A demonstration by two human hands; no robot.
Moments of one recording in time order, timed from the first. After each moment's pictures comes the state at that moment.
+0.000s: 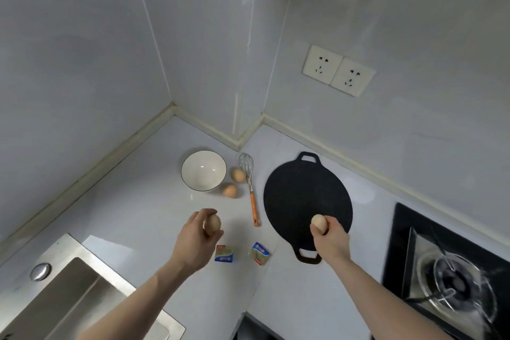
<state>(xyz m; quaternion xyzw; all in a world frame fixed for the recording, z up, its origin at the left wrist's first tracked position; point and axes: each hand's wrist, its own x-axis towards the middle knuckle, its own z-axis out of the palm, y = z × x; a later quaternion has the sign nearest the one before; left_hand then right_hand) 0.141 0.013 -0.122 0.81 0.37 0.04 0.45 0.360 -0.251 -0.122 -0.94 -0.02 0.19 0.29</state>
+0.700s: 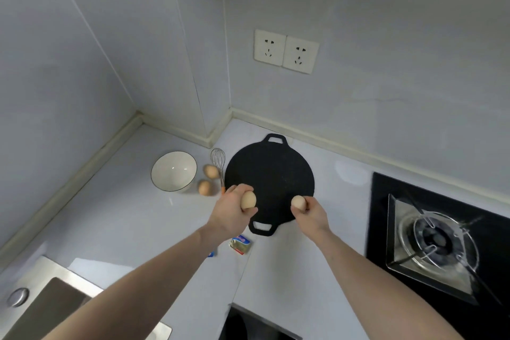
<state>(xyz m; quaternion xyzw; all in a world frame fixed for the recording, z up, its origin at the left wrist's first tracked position) 0.255 -0.071 -0.080 0.90 0.22 -0.02 0.39 0.371 -0.274 -0.129 -0.87 0.02 0.25 0.42</state>
